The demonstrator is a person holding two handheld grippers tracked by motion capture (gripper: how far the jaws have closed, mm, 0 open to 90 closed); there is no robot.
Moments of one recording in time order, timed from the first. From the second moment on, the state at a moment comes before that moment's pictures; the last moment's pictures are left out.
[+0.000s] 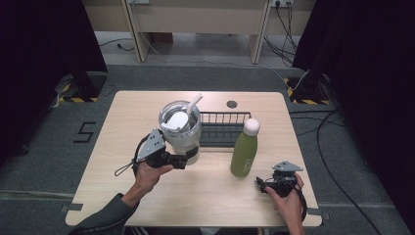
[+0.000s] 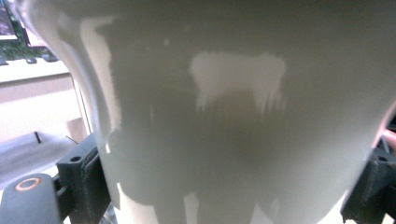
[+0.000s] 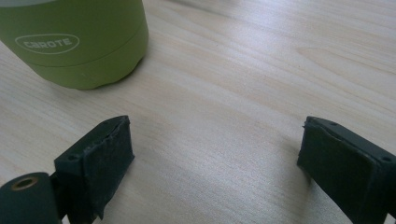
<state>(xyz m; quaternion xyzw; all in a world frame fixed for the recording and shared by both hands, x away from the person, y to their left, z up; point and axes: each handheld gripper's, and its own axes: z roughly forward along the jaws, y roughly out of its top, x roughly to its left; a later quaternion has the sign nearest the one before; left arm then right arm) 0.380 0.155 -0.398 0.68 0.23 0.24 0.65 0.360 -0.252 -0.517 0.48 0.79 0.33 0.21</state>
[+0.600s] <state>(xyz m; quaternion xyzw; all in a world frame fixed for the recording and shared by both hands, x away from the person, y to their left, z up) 0.408 0.142 -0.366 0.68 0.22 0.23 0.66 0.360 -0.252 -0.517 0.48 0.79 0.33 0.21</state>
